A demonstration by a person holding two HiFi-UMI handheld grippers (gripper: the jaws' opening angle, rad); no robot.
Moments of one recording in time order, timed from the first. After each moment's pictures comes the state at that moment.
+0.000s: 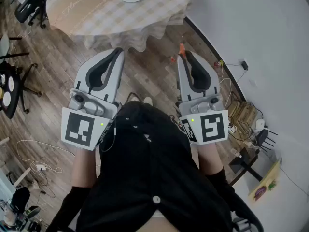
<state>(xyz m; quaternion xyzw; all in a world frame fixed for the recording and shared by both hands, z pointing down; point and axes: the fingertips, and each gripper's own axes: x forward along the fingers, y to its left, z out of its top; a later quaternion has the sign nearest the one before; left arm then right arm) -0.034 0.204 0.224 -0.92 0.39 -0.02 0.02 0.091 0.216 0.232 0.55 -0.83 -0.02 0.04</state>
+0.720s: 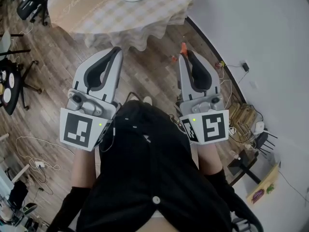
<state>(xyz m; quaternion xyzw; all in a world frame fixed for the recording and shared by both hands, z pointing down) -0.031 0.207 0.221 -0.92 0.40 -0.01 0.02 0.100 0.217 0.233 0.55 -0.83 -0.01 0.02</state>
